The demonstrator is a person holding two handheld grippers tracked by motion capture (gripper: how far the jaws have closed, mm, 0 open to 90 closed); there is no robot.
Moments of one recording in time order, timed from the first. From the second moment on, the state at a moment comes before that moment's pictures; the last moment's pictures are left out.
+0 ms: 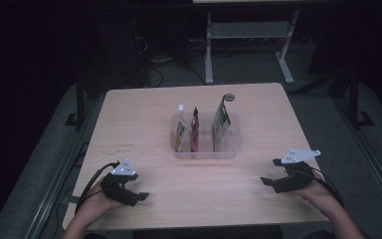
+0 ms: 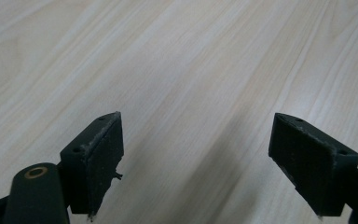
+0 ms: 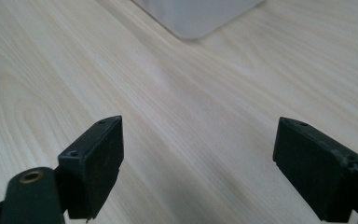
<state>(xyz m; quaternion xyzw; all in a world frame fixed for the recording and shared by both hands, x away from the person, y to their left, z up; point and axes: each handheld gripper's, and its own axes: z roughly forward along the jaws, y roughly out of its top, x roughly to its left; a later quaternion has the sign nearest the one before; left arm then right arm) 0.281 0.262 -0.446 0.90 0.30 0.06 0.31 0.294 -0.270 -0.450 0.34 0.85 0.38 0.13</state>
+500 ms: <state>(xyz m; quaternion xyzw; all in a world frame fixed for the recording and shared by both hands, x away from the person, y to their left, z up) 0.283 0.266 -0.455 0.91 0.29 0.07 0.29 0.295 -0.271 -0.456 0.34 0.85 0.38 0.12</state>
